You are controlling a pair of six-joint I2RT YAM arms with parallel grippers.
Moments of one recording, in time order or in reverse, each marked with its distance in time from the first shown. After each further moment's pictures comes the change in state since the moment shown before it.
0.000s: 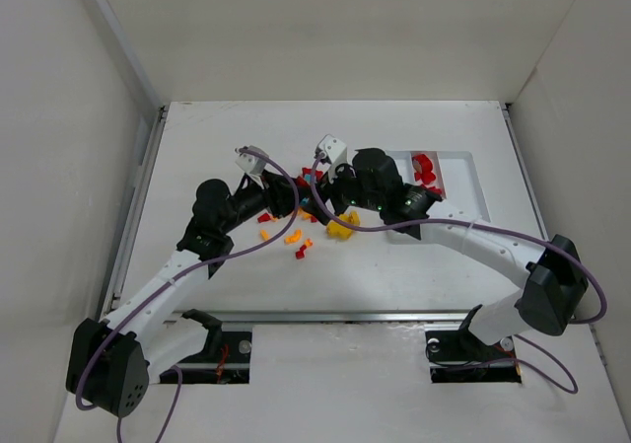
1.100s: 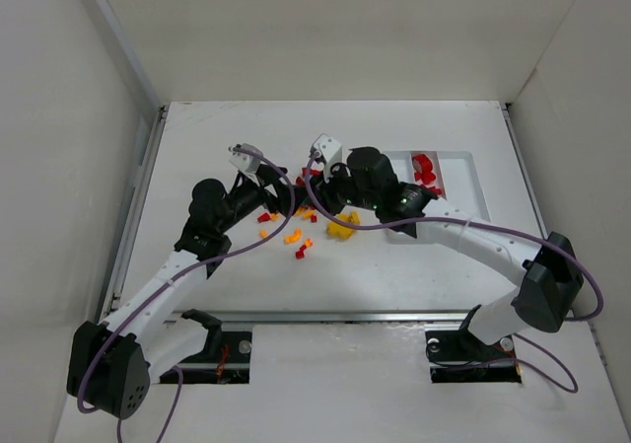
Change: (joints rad) left arm 0.018 -0.006 0.000 0.007 -0.036 0.032; right arm 0.013 0.026 0.042 -0.018 0.023 0.006
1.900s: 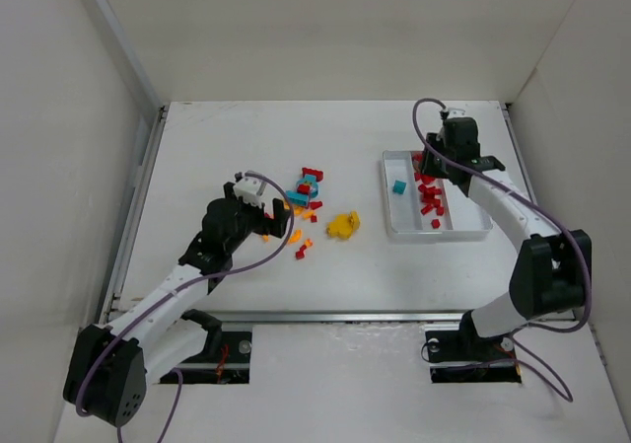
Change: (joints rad) left arm -0.021 -0.049 -0.159 -0.200 -0.388 0.214; right arm -0.647 0.014 -0.054 -0.209 0.213 0.236
